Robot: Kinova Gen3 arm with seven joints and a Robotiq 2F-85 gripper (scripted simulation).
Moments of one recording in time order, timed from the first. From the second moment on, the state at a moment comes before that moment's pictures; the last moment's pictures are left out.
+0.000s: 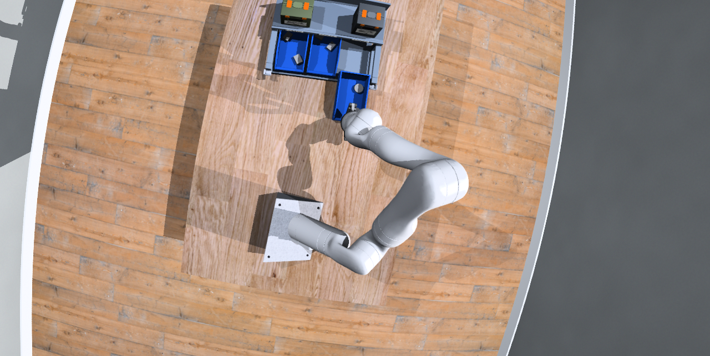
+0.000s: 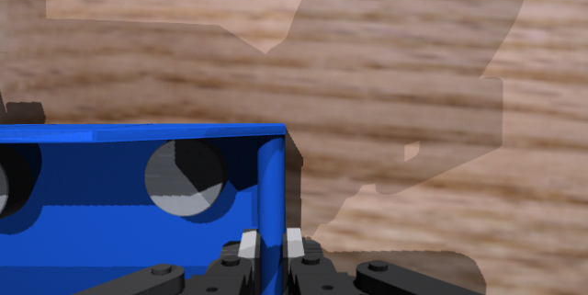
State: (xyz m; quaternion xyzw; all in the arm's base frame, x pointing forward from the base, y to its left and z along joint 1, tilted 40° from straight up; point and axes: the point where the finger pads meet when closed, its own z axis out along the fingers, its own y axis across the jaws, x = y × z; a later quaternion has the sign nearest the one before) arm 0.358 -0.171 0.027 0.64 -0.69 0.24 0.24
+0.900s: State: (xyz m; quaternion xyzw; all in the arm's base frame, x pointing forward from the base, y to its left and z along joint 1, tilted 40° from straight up) arm 0.358 -0.167 0.032 0.64 -0.69 0.24 0.25
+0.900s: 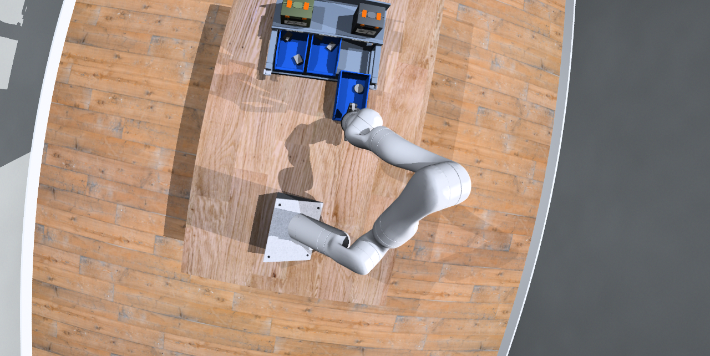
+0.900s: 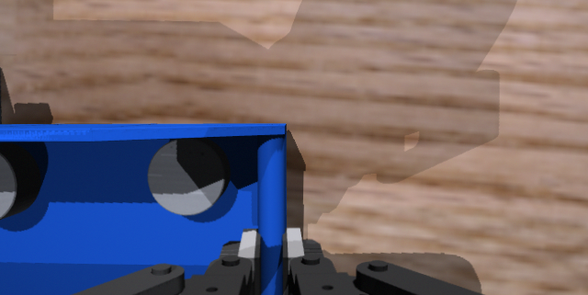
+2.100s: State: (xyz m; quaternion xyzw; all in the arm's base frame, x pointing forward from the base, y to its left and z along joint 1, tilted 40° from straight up) arm 0.361 -0.155 0.047 0.64 -0.69 0.24 0.25
